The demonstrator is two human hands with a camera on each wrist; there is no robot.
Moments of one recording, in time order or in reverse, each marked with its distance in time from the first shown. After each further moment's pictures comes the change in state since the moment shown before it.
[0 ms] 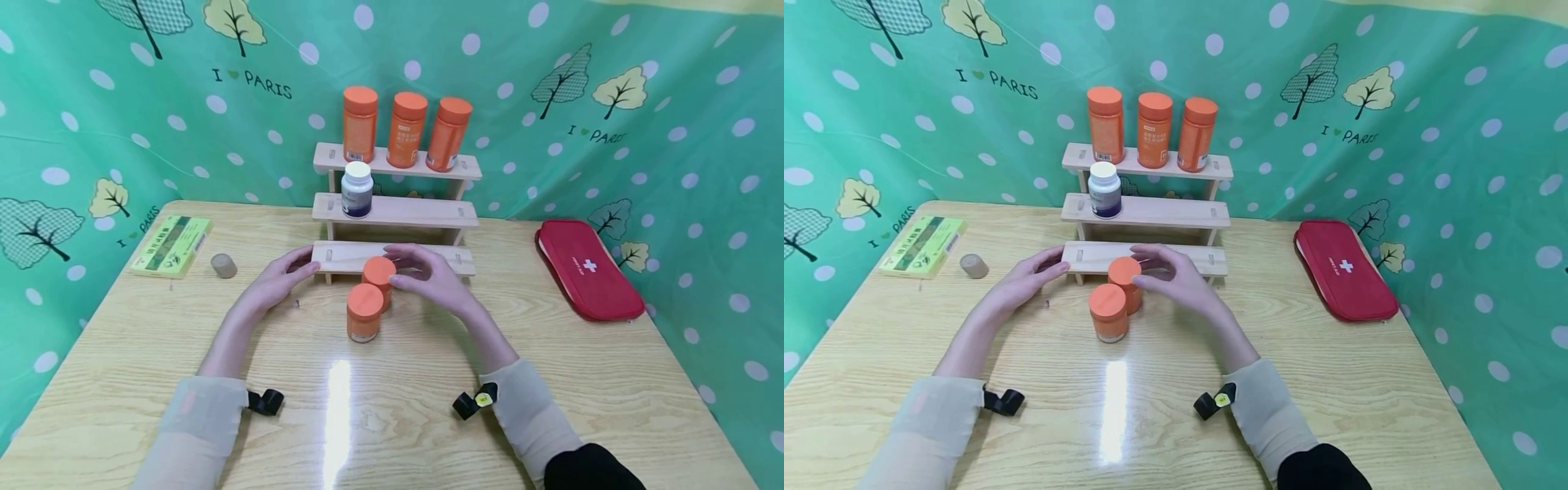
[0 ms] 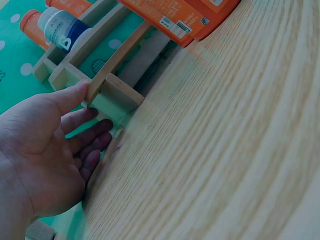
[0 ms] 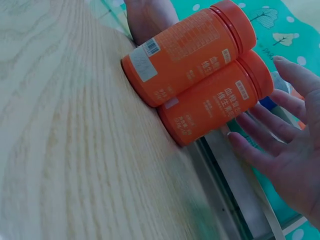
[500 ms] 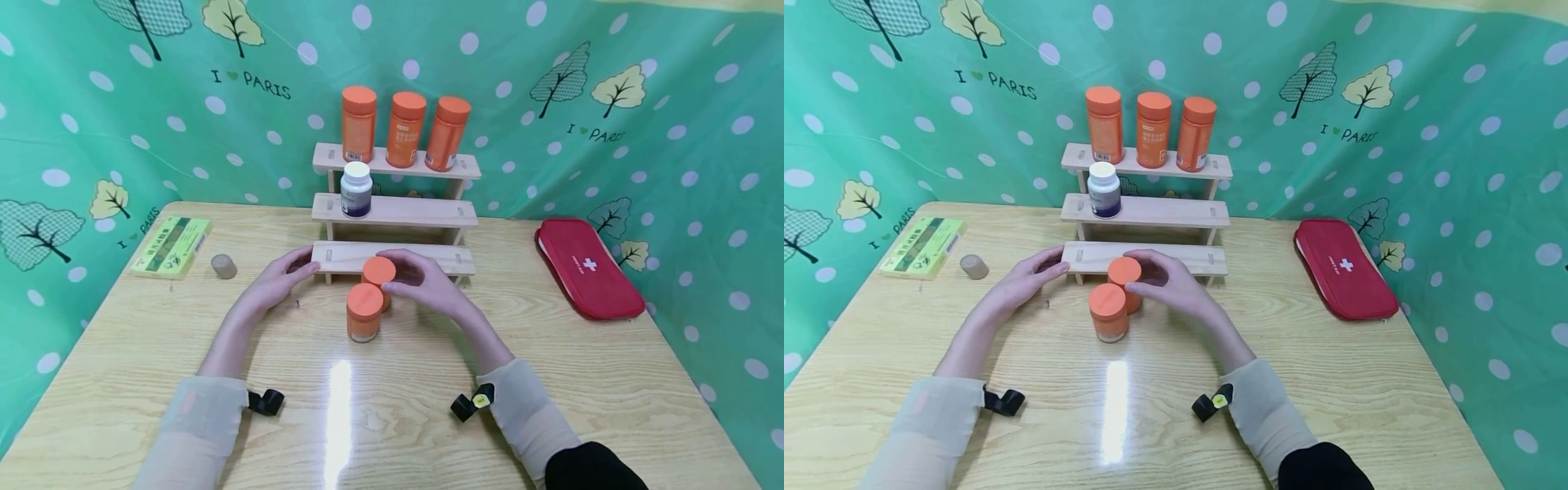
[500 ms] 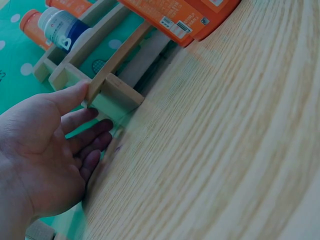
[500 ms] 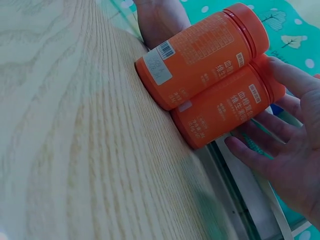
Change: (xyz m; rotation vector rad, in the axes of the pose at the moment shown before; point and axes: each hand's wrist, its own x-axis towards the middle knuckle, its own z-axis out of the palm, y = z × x) left_hand 0.000 0.001 0.000 -0.002 -0.001 -0.019; right_hand 0.001 0.003 0.008 -0.009 -0.058 -0.001
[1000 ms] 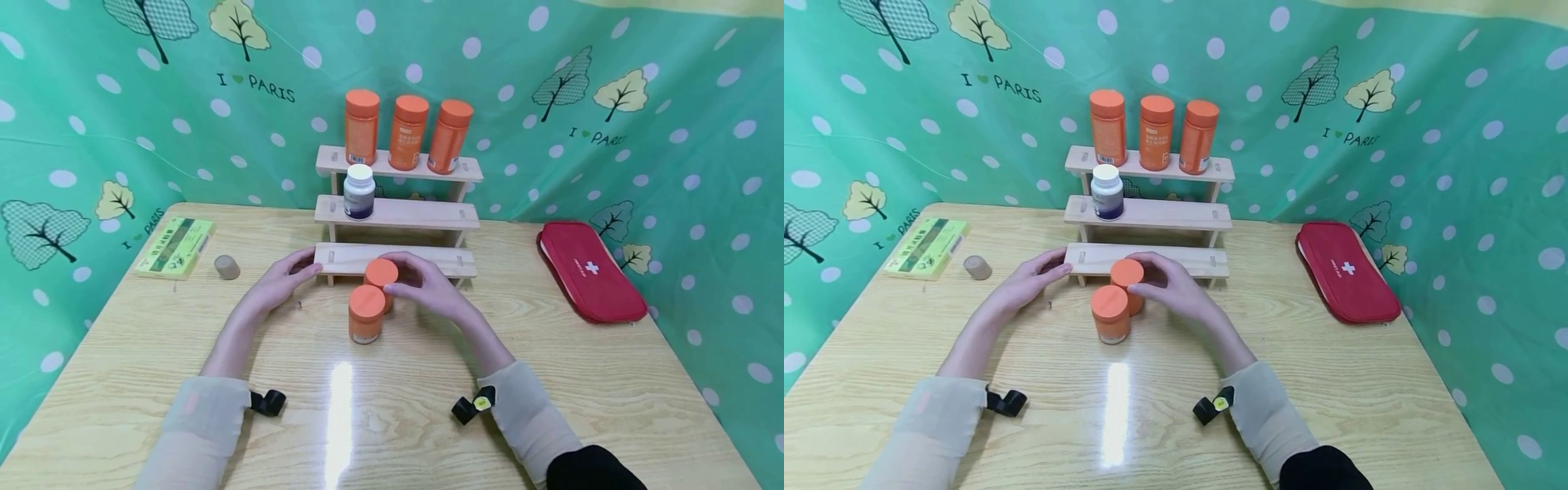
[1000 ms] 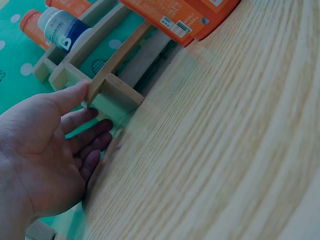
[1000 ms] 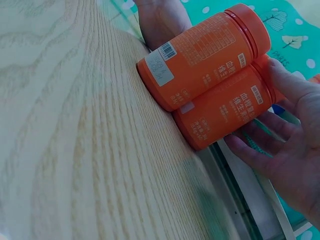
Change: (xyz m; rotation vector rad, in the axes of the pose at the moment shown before) left_hand -0.002 0.000 0.000 -0.004 0.001 0.008; right_hand 0.001 0.000 0.002 -0.004 -0.019 -0.006
